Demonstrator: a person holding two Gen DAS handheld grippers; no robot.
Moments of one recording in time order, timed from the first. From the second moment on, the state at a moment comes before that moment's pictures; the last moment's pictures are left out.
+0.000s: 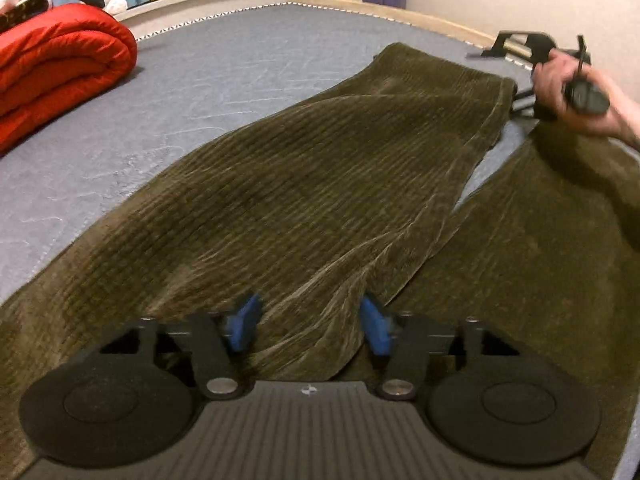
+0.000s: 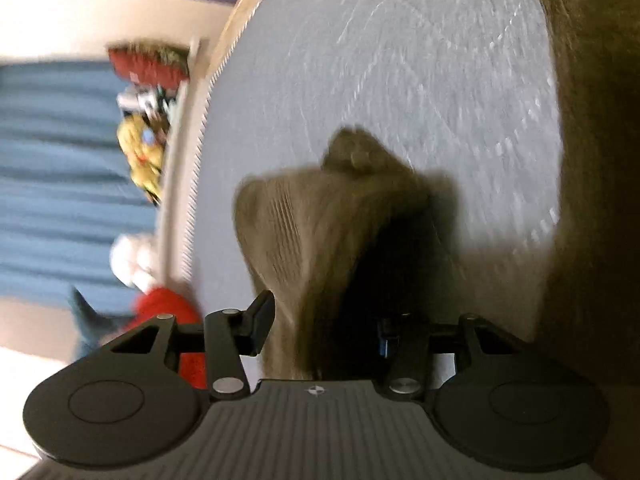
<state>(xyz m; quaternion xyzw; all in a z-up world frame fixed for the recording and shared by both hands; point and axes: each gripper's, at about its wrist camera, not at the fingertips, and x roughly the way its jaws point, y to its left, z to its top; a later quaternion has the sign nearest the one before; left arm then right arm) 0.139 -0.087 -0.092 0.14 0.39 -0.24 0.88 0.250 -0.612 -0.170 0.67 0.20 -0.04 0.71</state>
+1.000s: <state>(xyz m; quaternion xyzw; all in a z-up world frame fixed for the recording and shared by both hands) 0.152 -0.082 -0.085 0.13 0.40 -0.24 0.87 0.225 -0.658 -0.155 0.58 0.13 -0.24 0.77</state>
